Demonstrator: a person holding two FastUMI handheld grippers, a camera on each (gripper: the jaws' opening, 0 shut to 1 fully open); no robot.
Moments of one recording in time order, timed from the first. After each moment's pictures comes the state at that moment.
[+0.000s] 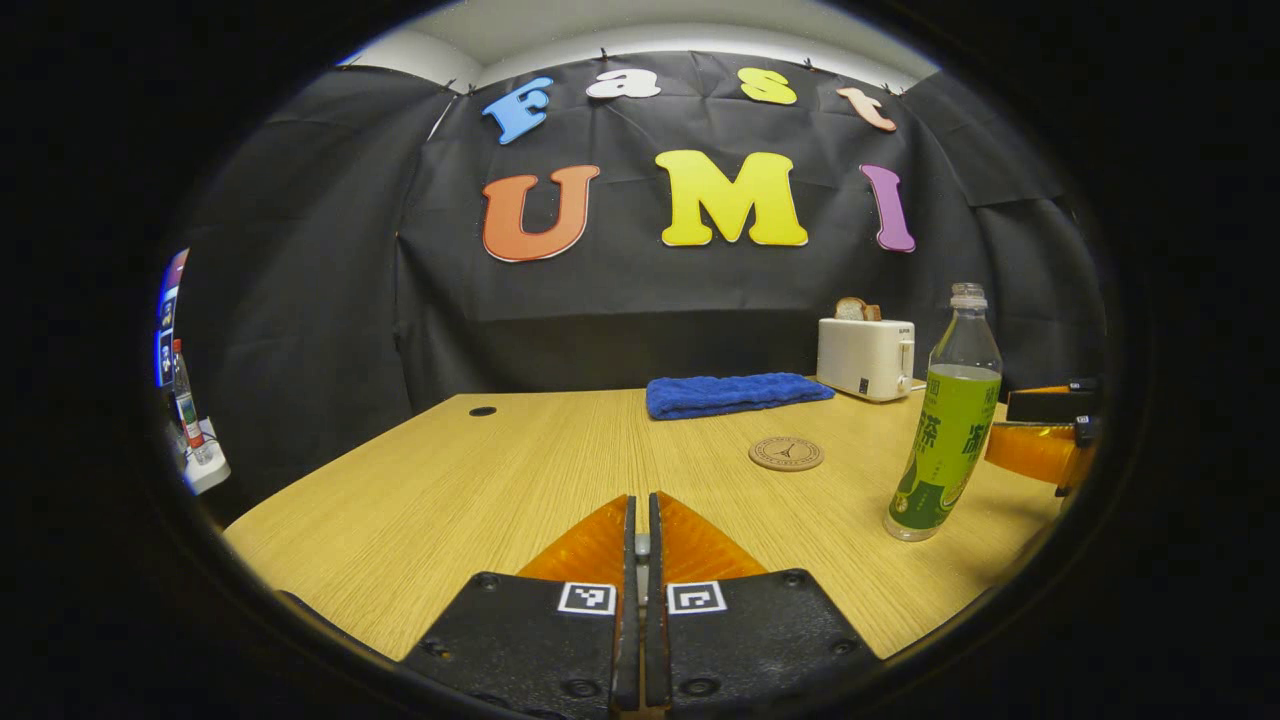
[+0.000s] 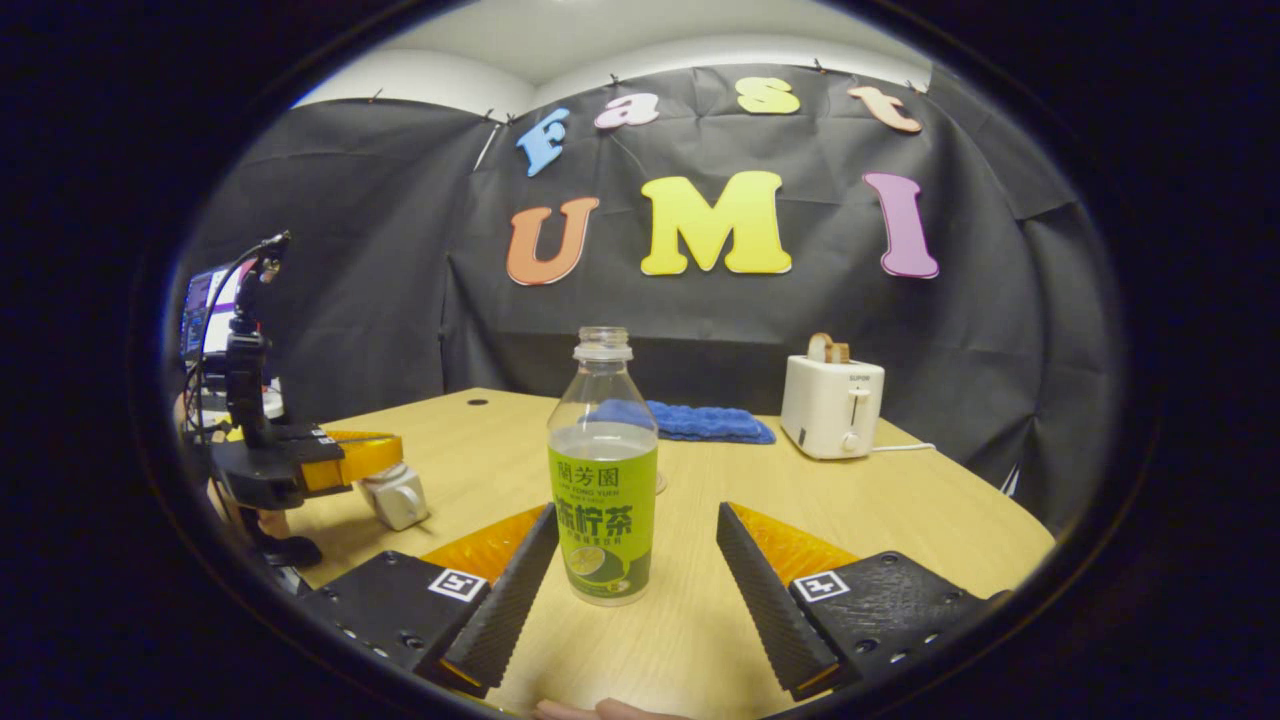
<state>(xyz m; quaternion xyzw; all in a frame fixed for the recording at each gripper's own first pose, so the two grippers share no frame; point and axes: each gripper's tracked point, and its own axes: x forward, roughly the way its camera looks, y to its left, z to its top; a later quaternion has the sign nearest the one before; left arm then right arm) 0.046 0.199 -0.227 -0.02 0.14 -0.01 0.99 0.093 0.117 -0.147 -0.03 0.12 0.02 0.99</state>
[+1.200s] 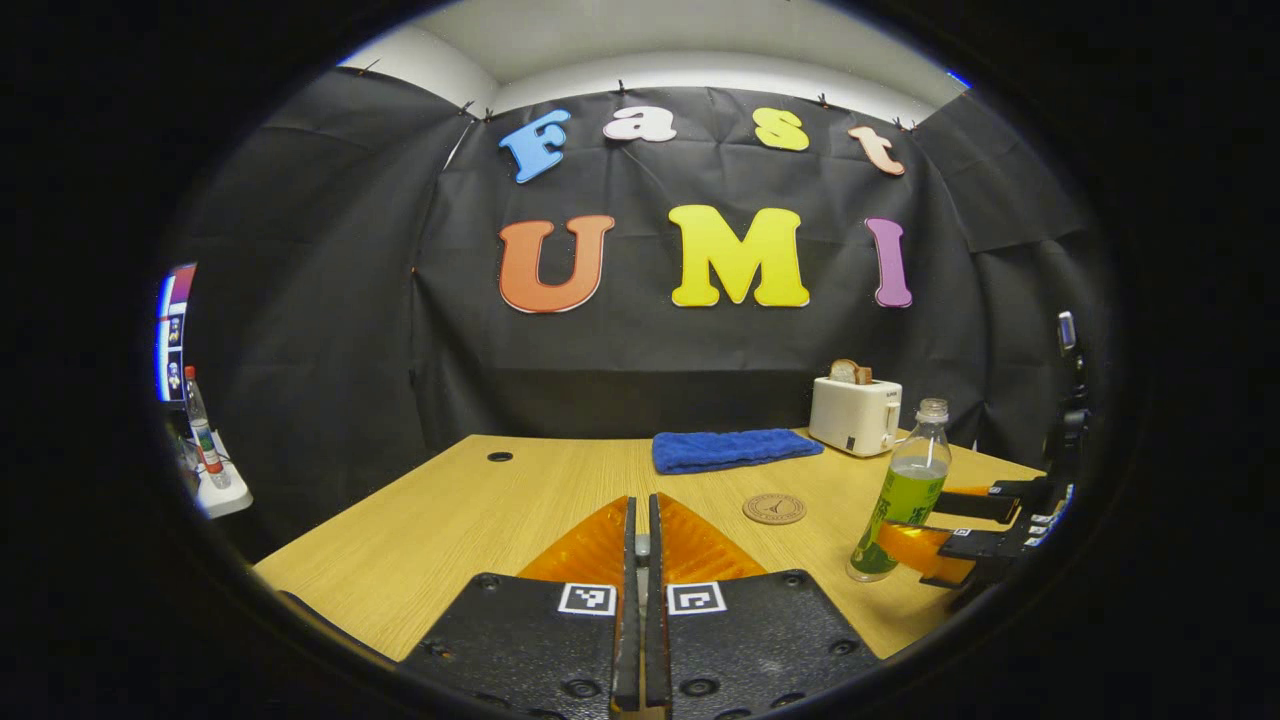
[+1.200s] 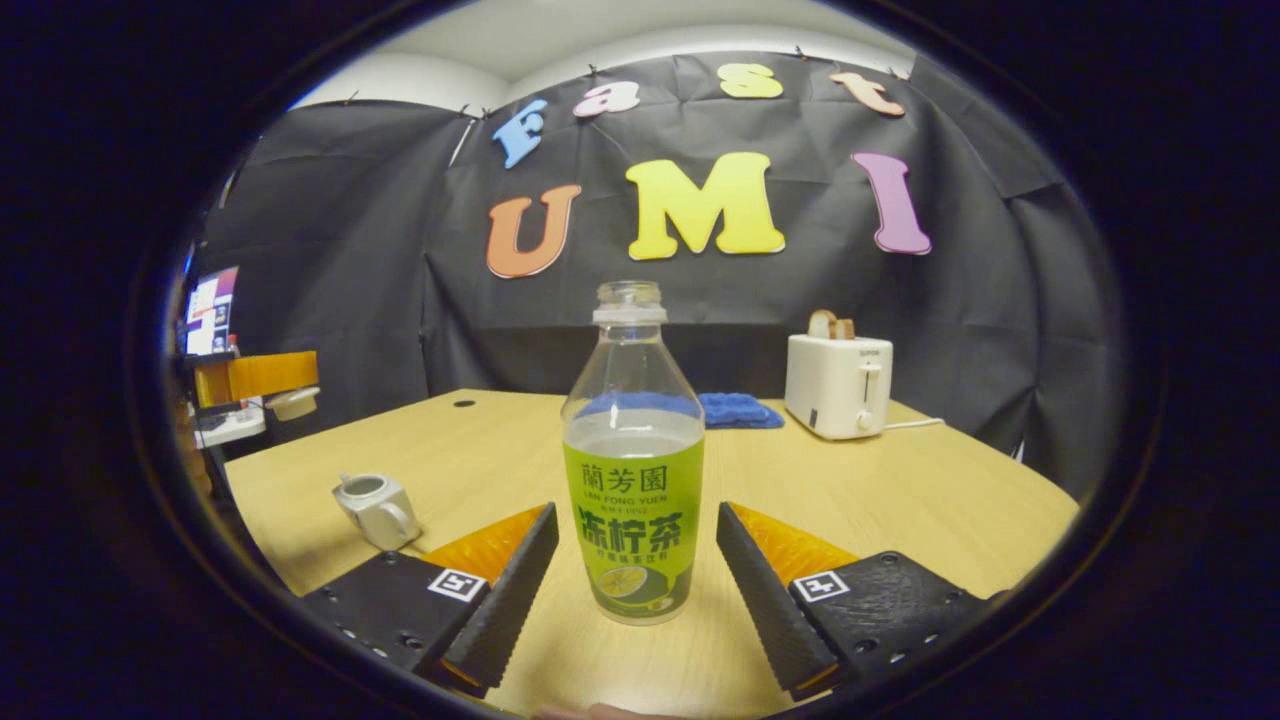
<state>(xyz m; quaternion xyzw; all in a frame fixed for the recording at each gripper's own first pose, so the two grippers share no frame) 0.021 0.221 -0.139 -0.03 0.08 -0.02 1.00 0.130 0.142 -0.175 0.00 0.13 0.00 0.99</state>
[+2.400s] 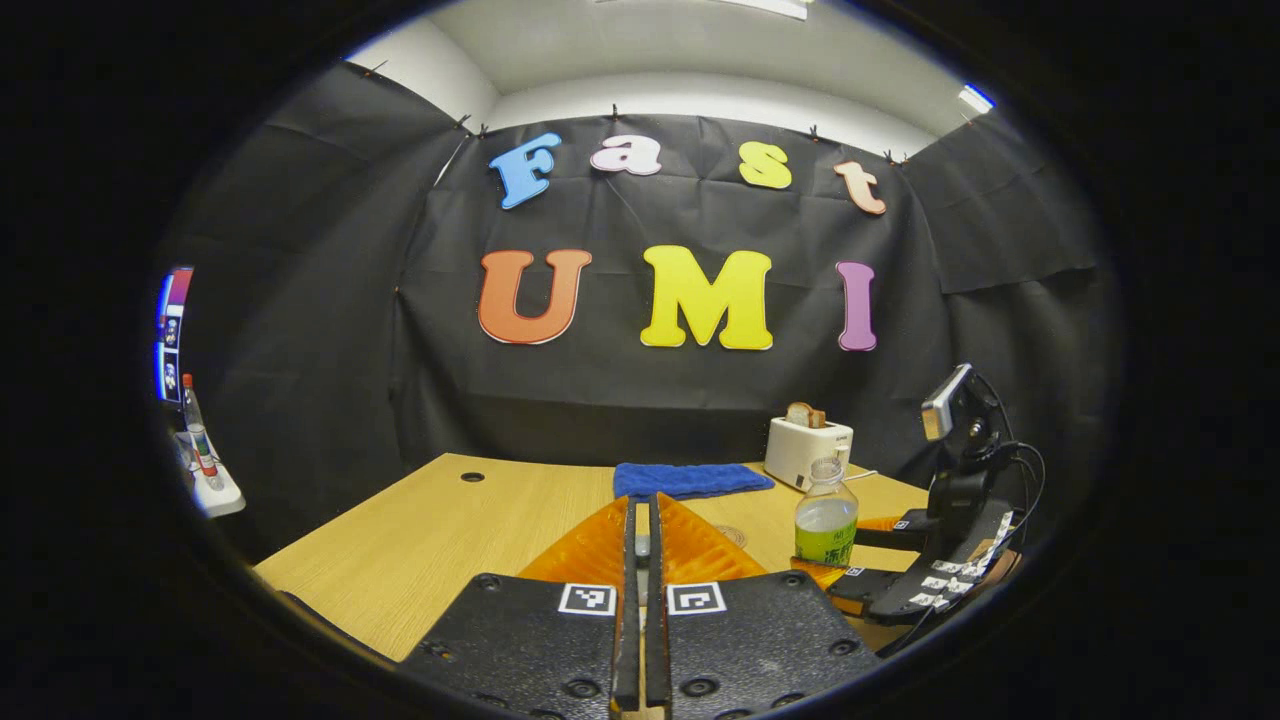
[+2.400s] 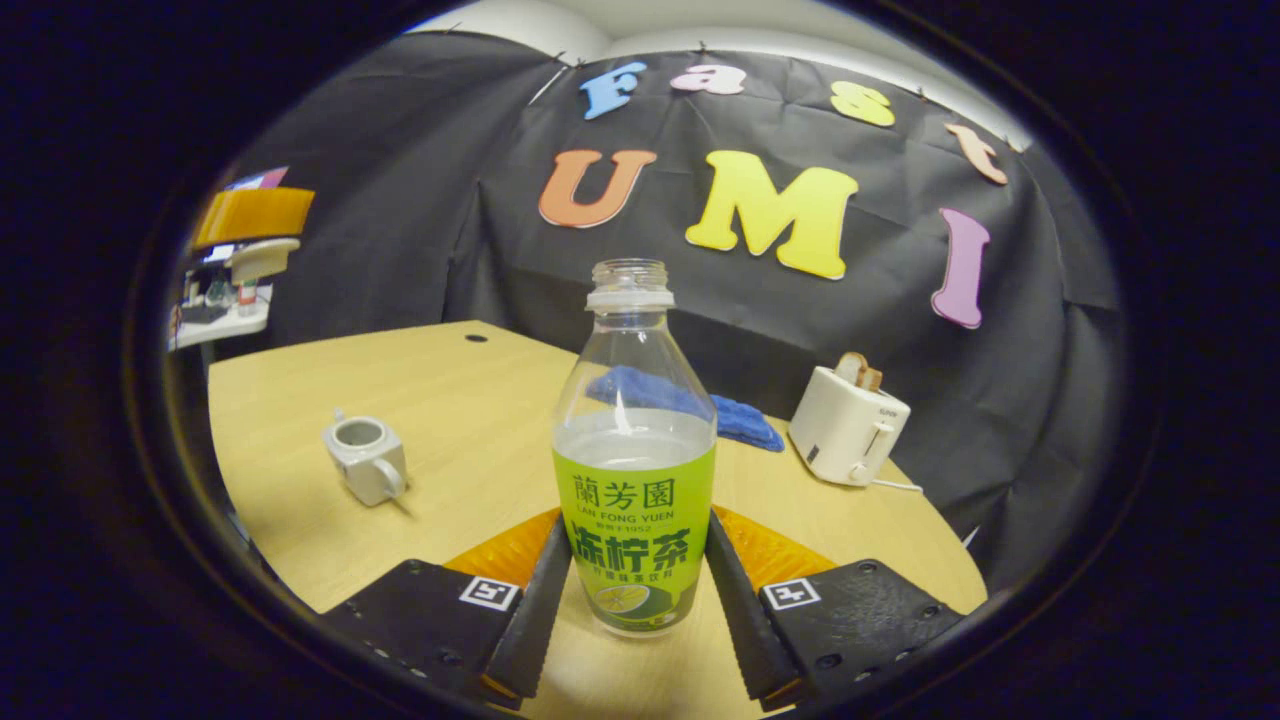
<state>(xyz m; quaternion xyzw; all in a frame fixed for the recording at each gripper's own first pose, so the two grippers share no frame) -0.009 0.200 -0.084 -0.06 0.06 -0.04 1.00 0.132 0.152 -0.158 -0.18 0.18 0.01 0.97</state>
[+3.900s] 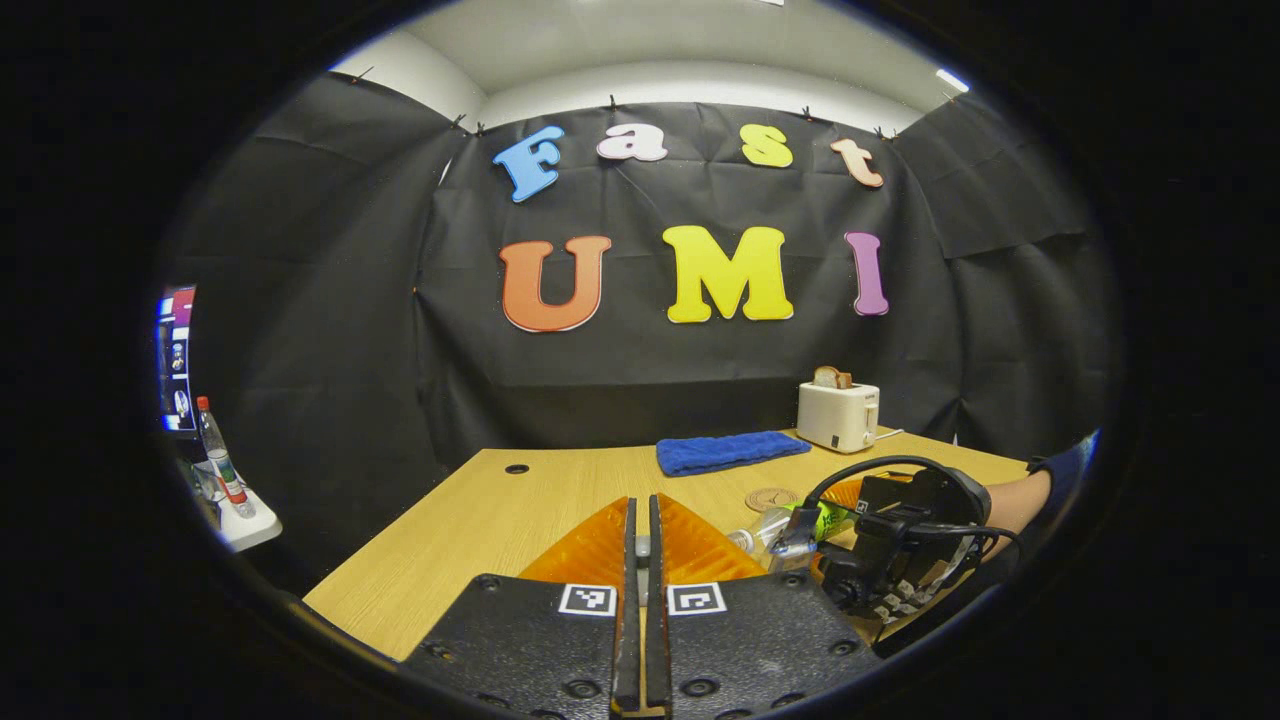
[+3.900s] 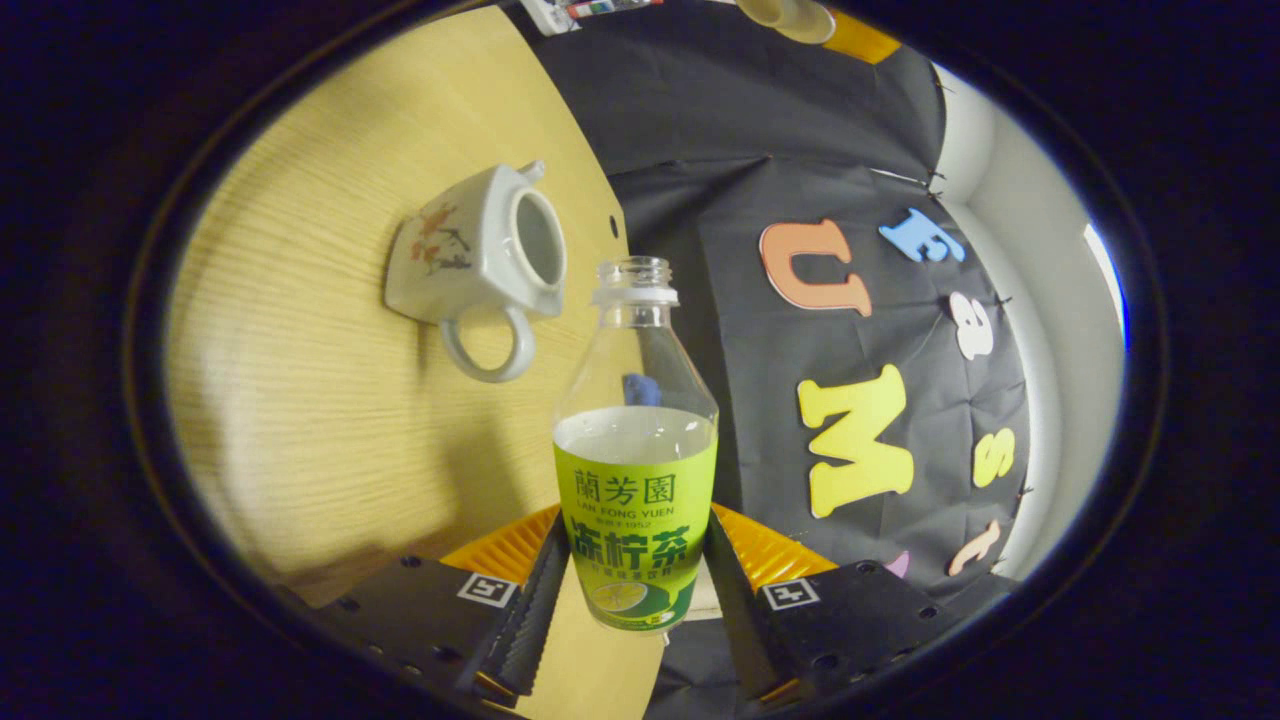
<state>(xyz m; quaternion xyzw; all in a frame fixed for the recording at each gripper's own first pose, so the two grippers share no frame) -0.031 0.265 -0.115 -0.02 0.08 -0.05 1.00 0.168 0.215 -0.182 -0.68 0.12 0.01 0.73</state>
